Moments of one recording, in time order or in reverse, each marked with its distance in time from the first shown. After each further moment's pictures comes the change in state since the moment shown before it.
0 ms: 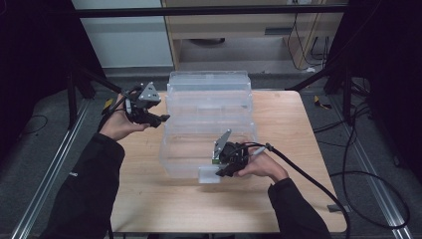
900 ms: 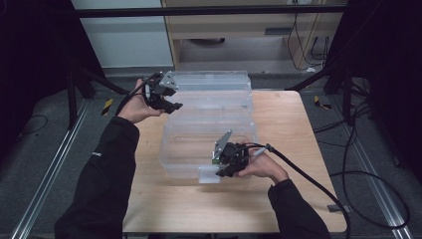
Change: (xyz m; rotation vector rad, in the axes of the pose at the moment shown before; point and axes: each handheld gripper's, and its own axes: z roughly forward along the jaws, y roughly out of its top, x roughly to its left) left arm 0.020 0.038 0.042 0.000 -0.048 0.058; right arm 0.001 -0.001 0.000 -0.009 -0.013 -0.010
